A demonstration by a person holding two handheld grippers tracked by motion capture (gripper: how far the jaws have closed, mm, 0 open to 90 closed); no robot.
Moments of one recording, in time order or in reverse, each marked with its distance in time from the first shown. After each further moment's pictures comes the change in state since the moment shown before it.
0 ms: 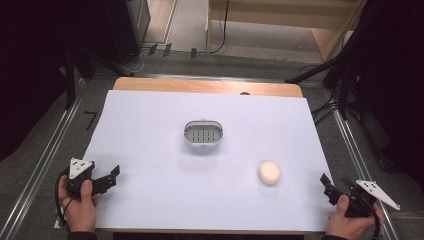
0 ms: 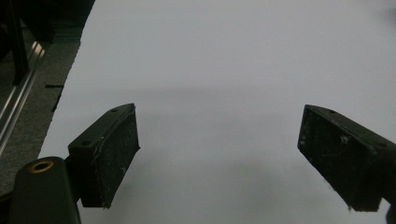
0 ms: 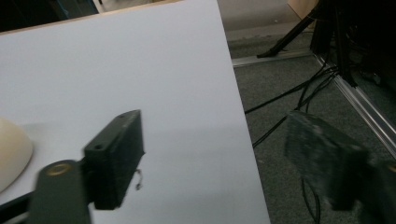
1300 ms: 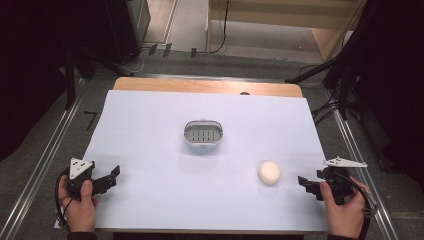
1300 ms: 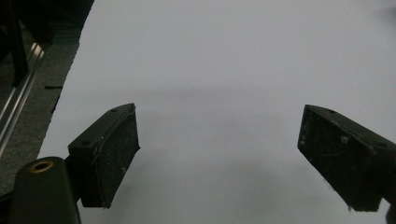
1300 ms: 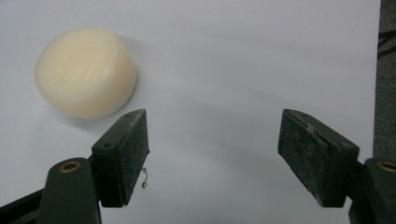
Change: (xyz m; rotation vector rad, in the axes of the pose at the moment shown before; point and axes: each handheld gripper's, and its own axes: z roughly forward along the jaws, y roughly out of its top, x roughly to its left) left arm 0.000 0.000 0.000 -0.002 -0.002 0.005; right arm 0.063 0.051 0.016 0.473 0.186 -0.275
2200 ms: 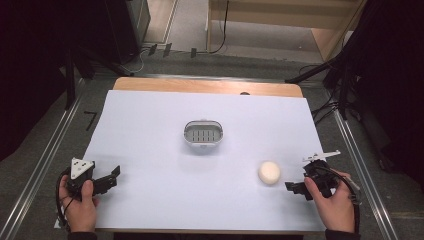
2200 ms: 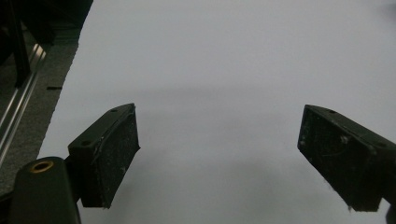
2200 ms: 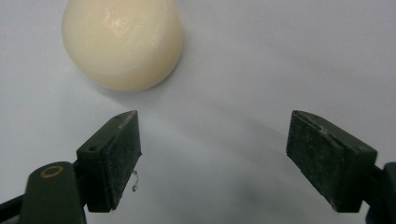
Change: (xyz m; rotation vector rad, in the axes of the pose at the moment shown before) left arm -0.001 0.000 0.001 0.002 0.001 0.011; right arm 0.023 0.020 0.024 0.242 0.082 -0.097
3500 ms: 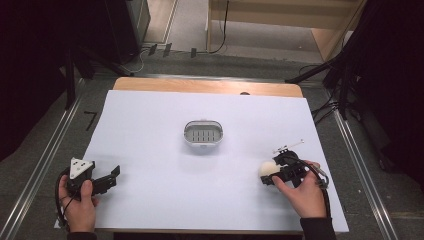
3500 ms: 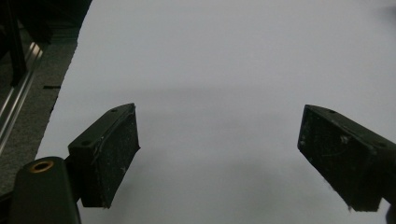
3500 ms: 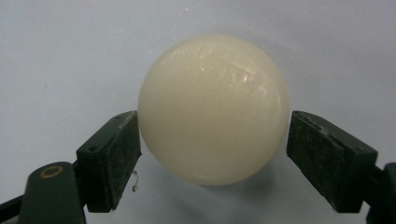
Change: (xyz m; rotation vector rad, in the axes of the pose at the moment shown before) left arm 0.002 0.000 -0.001 0.001 -0.007 -0.010; right arm 0.049 0.046 0.037 0.085 0.009 -0.013
